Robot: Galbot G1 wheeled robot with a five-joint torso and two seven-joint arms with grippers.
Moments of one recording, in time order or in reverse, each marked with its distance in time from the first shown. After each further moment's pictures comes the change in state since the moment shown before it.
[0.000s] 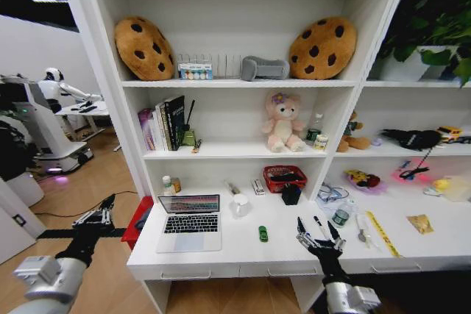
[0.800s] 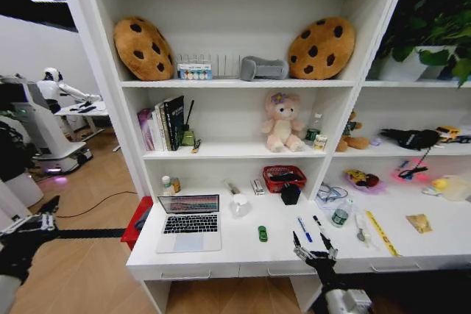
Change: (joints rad) left arm 0.141 -0.017 -0.304 -0.015 -0.124 -0.008 0.048; right arm 0.020 -0.048 -0.040 -0.059 -0.097 0.053 -0.062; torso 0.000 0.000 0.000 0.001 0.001
